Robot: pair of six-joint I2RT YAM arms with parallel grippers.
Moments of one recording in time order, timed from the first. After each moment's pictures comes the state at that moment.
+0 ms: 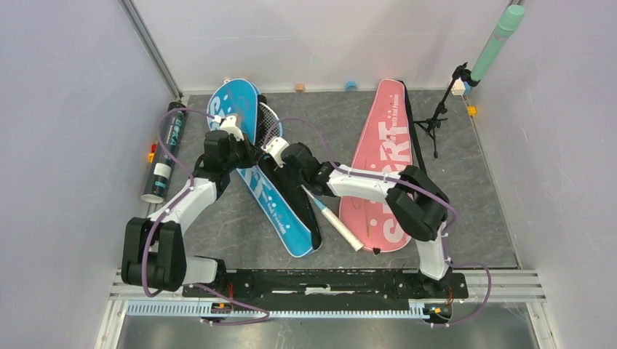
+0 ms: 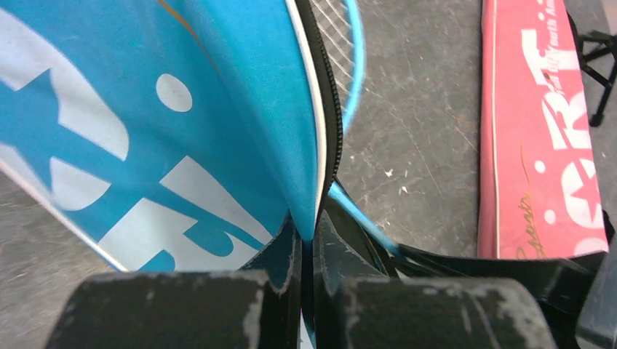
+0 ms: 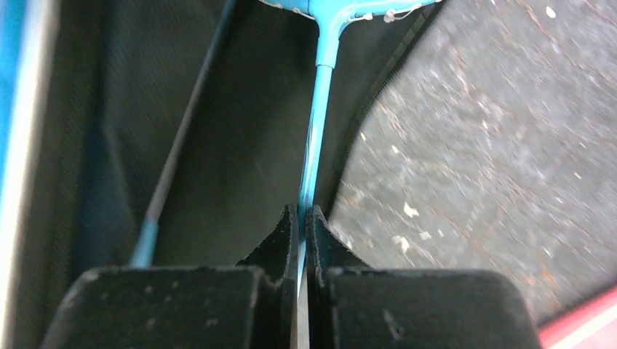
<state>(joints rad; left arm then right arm) -0.15 1.30 0.74 0.11 0.22 -0.34 0.95 1.95 1.35 -0.08 0.22 -0.13</state>
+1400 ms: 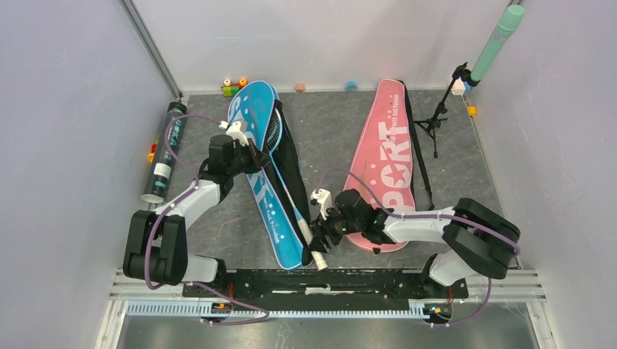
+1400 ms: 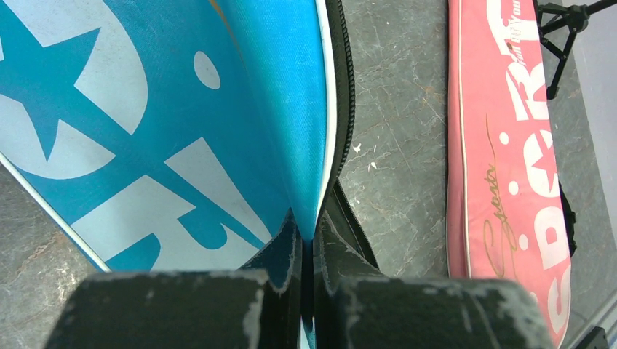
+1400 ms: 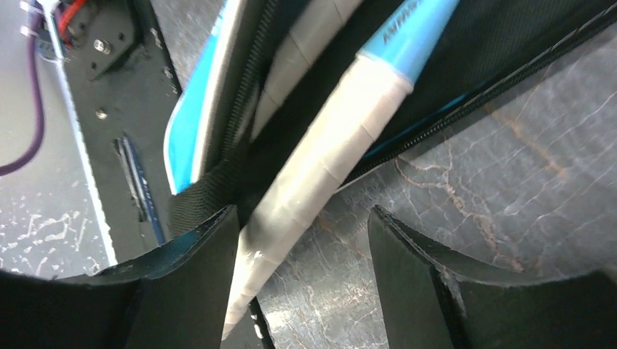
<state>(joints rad) -0.17 1.38 0.70 0.20 0.35 -0.41 0.98 1.45 0.54 0.29 -0.41 0.24</state>
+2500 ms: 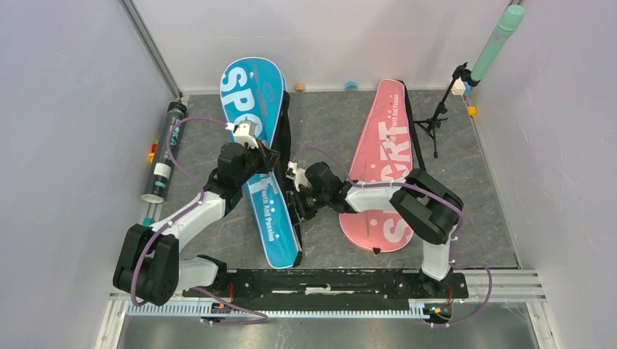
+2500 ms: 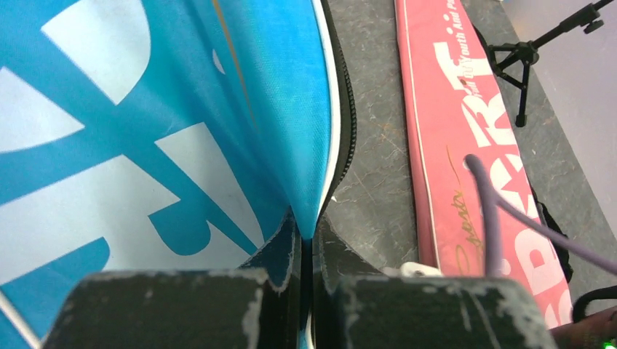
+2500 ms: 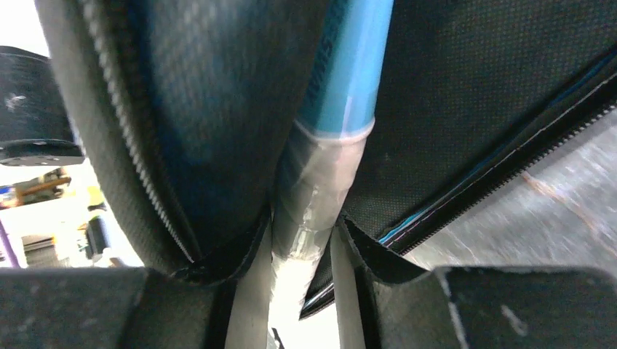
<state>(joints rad) -0.34 1.25 0.62 0.34 0.15 -0.43 0.89 1.88 1.00 0.17 -0.52 0.51</state>
